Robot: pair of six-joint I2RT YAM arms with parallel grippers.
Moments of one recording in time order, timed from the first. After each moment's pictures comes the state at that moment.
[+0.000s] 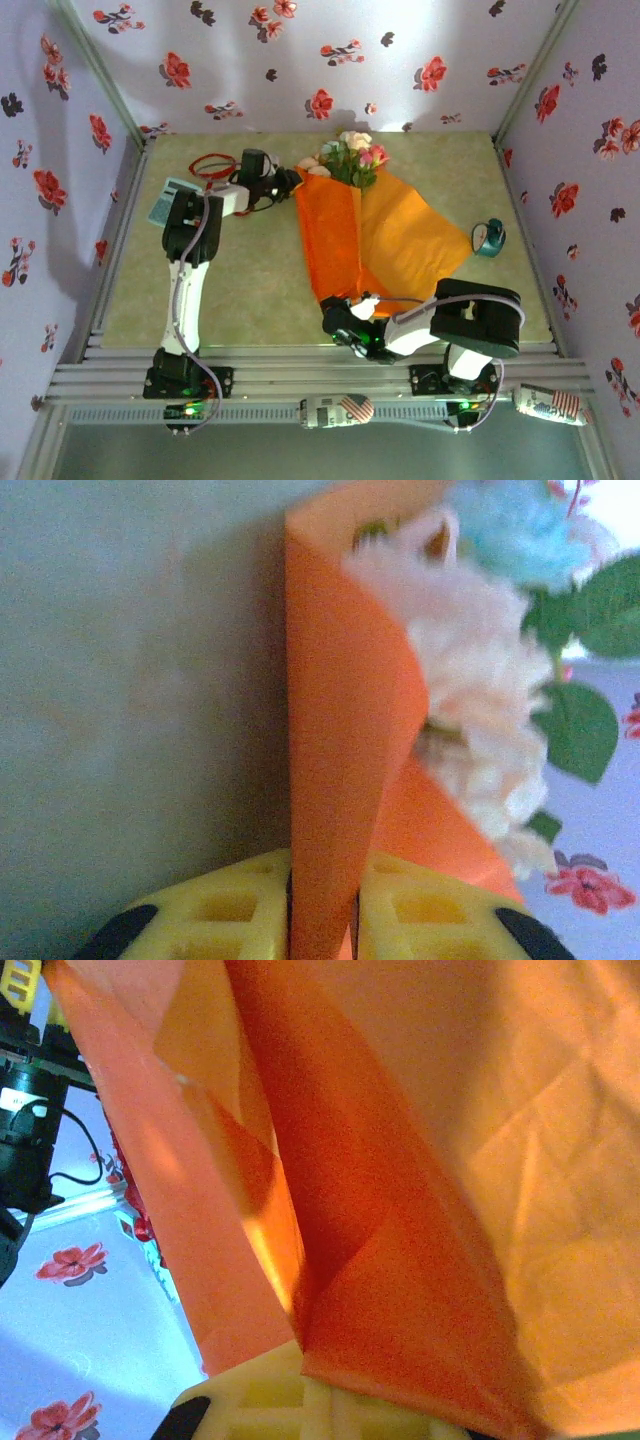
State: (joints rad) left arm -0.29 2.42 1.67 0.15 0.61 -0.99; right arm 1.31 1.64 0.40 0.56 0.58 2.11
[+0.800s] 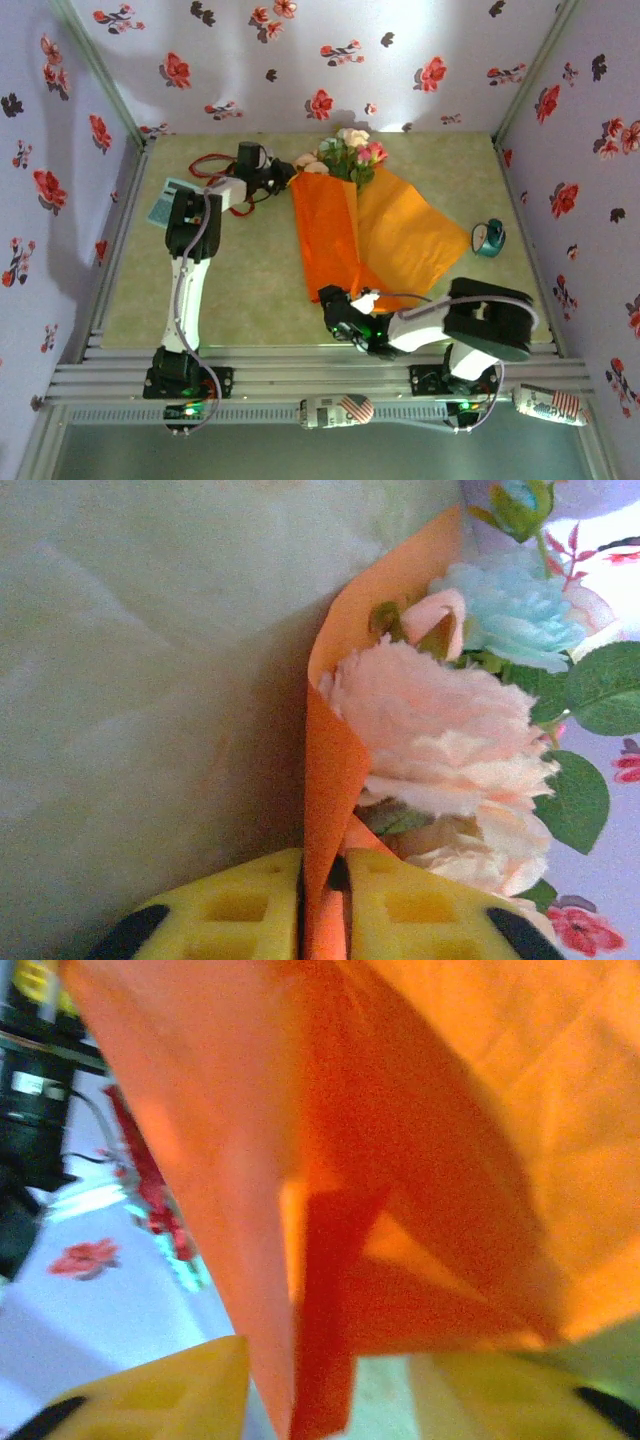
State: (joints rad) left arm -0.25 2.51 1.84 0.07 0.61 -1.01; right arm 1.26 1.52 0.42 0.40 0.48 2.11
